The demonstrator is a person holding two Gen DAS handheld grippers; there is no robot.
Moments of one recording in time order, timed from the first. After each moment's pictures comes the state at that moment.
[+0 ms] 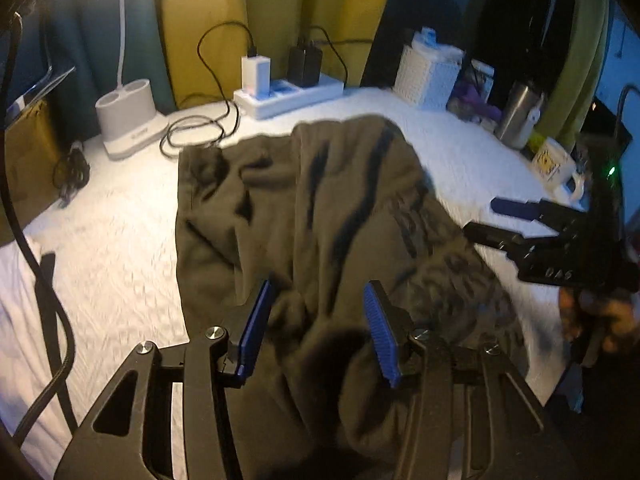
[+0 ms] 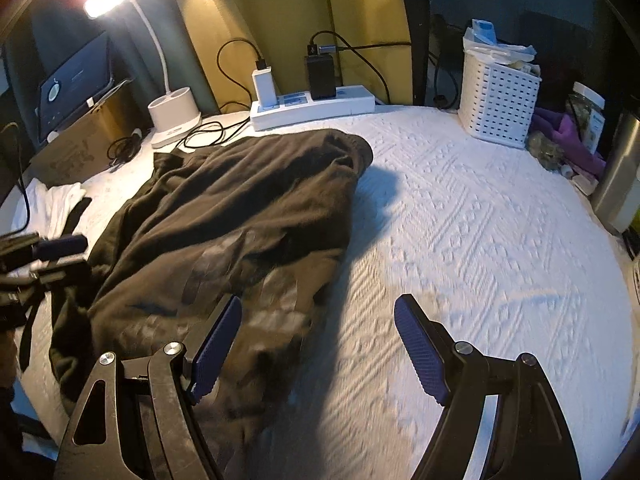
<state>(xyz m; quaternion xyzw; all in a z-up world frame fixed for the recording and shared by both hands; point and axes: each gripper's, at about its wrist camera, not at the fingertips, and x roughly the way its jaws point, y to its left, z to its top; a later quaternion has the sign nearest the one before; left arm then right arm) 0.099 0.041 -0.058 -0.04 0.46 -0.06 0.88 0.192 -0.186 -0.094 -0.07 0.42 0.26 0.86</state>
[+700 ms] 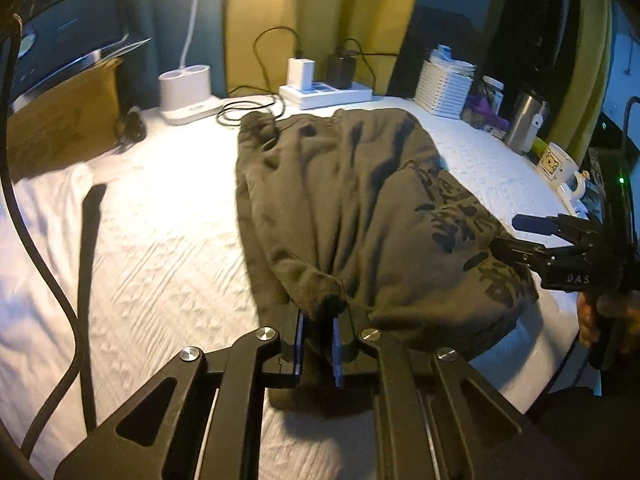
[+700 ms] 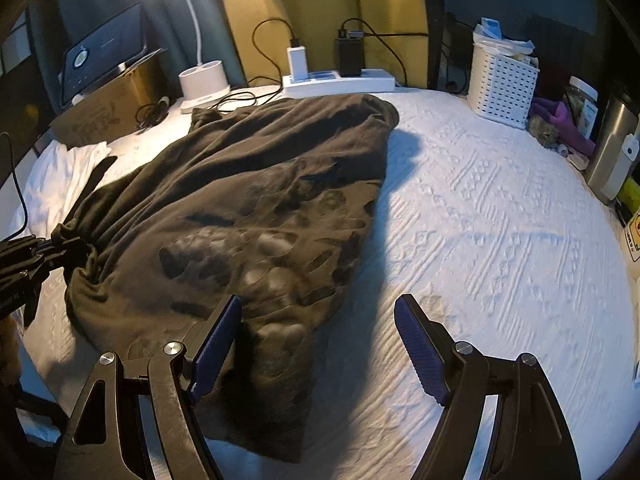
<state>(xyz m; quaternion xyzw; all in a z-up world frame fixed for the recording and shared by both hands) 0.018 0.073 -0.071 -0.07 0.42 -0.01 0.90 0.124 -0.180 -0.105 -0.09 0.43 0.28 0.86</state>
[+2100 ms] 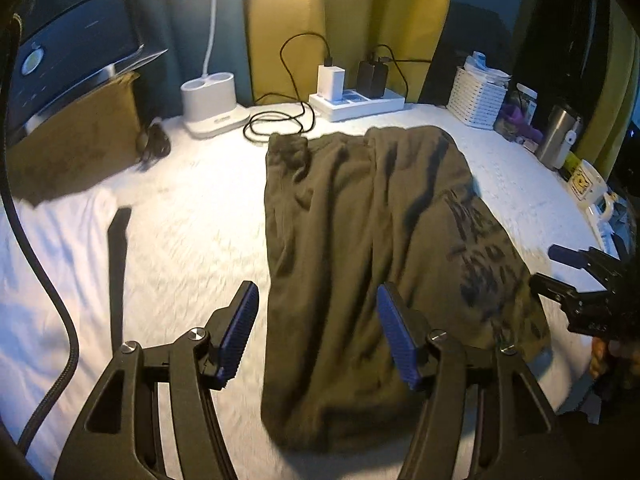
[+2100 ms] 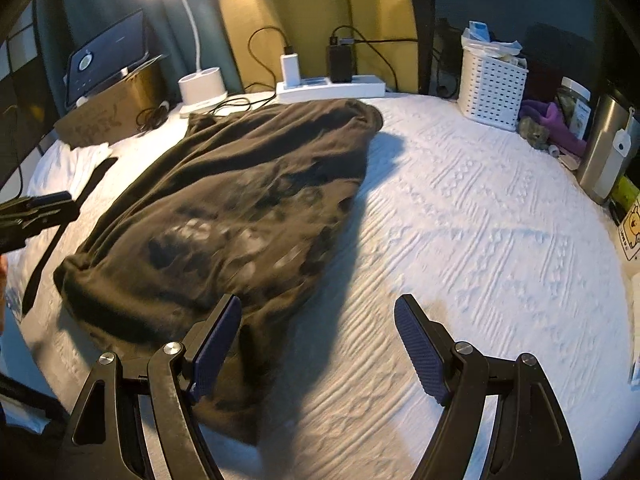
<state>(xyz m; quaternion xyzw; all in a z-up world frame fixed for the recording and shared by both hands) 0.063 0.078 -0.049 -0.05 0.44 0.04 0.89 0.136 -0.207 -0.102 -0.09 0.41 0.28 0.86</state>
